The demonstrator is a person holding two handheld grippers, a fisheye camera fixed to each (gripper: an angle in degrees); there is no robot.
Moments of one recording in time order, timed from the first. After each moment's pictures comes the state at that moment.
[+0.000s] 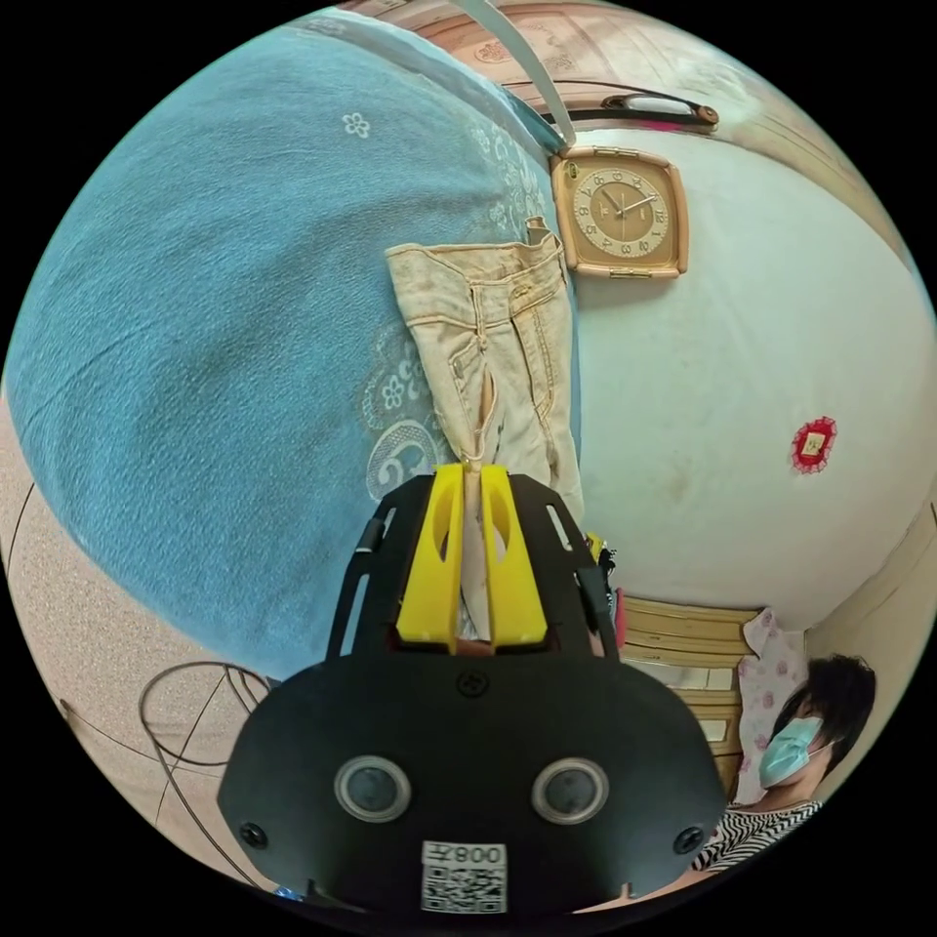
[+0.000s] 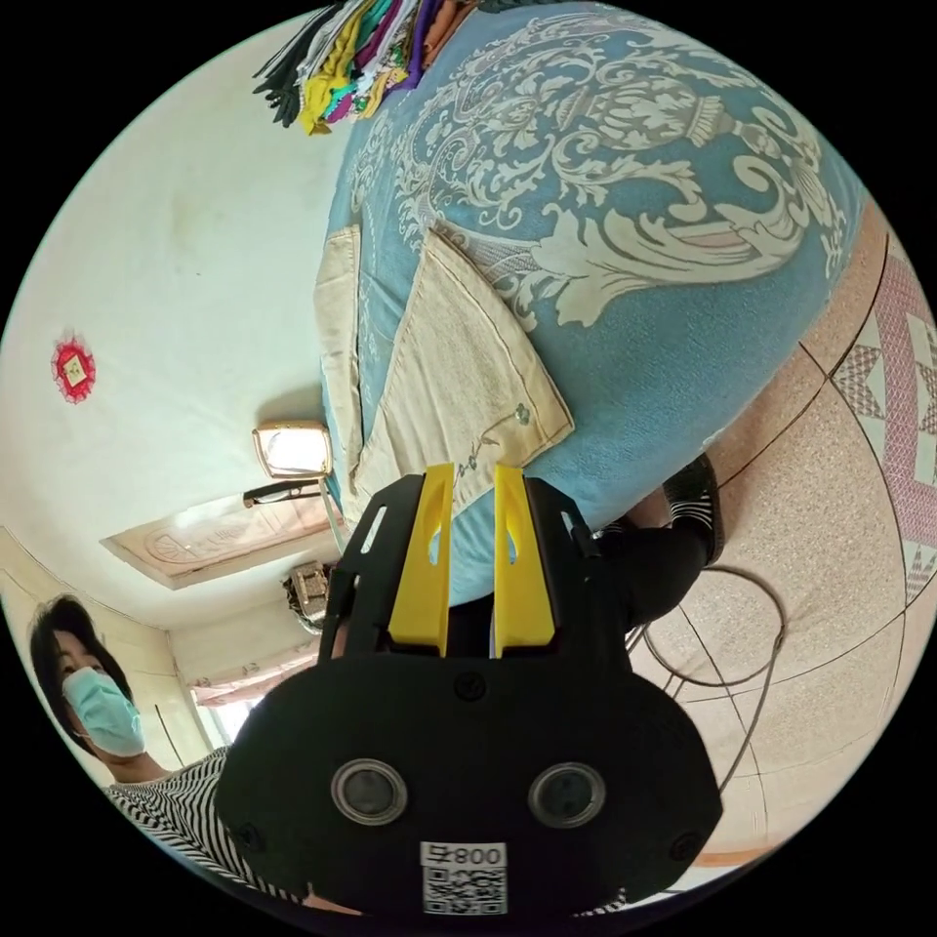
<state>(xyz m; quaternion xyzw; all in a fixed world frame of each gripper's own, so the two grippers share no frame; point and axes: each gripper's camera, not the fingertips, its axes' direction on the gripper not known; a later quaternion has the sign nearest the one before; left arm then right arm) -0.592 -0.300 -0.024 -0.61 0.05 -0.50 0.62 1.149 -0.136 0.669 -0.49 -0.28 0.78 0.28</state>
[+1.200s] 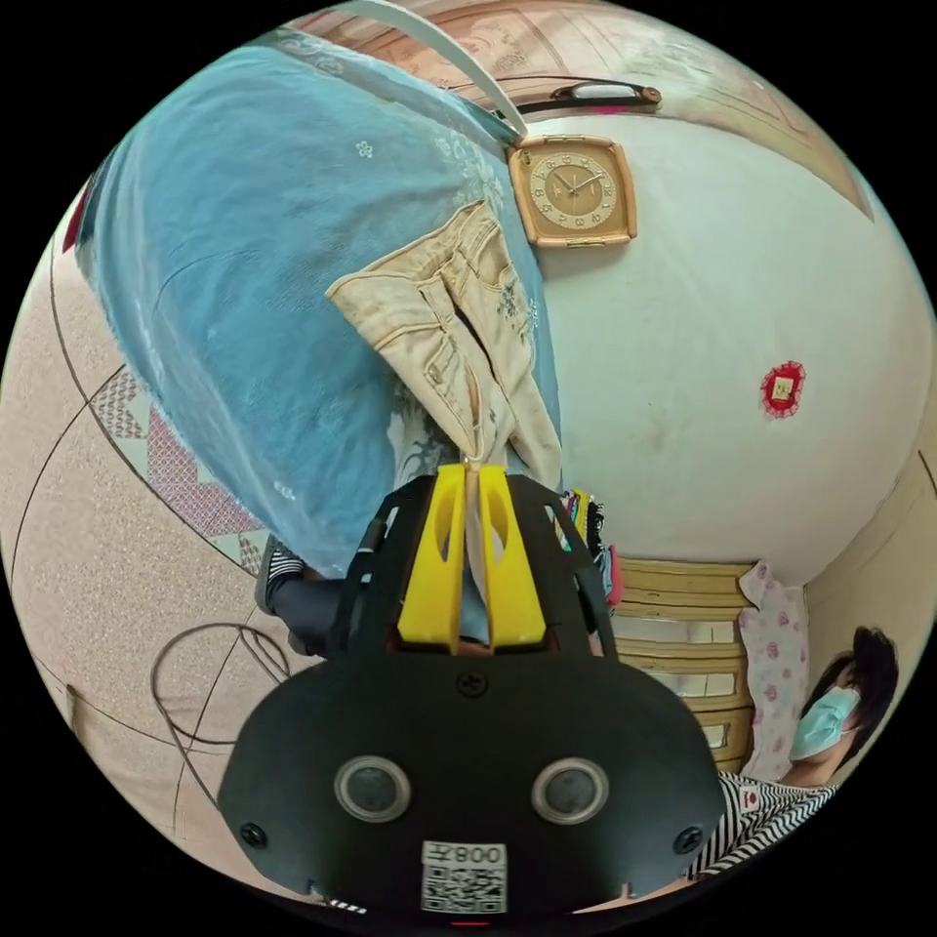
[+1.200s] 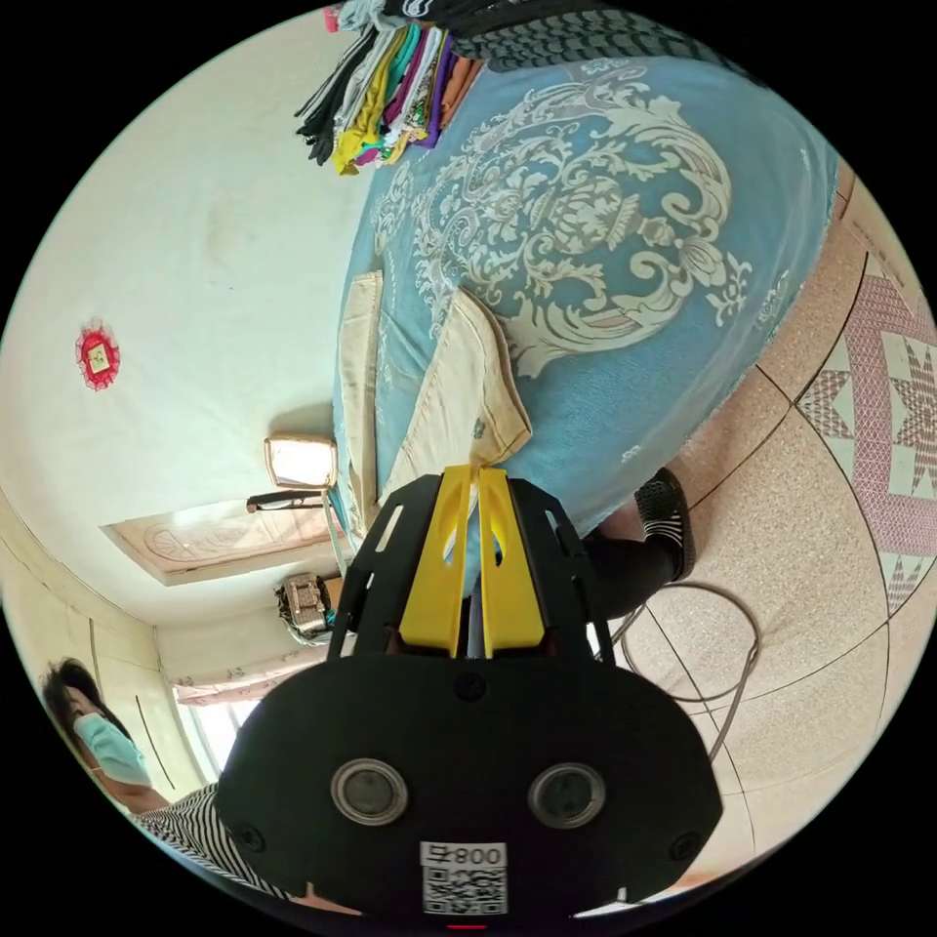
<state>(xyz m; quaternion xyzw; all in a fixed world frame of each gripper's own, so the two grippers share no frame) -0.569 -0.260 -0.115 -0.61 0.08 -0.48 0.62 1.216 -0.199 0.658 -0.47 -0.25 0.79 0.32</state>
